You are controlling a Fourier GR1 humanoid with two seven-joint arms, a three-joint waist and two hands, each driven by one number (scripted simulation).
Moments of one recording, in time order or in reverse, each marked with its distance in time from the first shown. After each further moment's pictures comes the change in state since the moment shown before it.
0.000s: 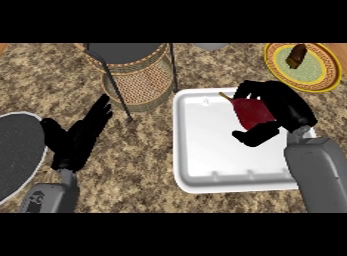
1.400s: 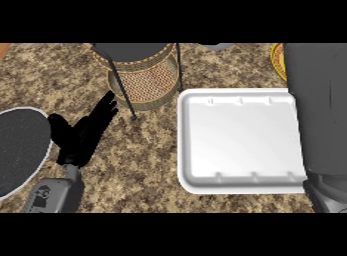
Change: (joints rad) left arm -0.036 -0.020 0.002 0.023 -0.020 -0.020 -0.003; right arm -0.803 0.068 -0.126 0.089 -0.196 0.060 0.451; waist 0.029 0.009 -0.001
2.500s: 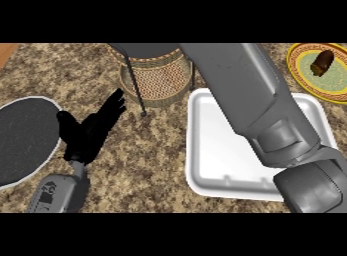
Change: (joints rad) left arm -0.030 -0.015 -0.021 0.005 -0.006 -0.029 0.009; right arm -0.273 0.125 -0.032 0.849 -0.084 -0.549 -0.342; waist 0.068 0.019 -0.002
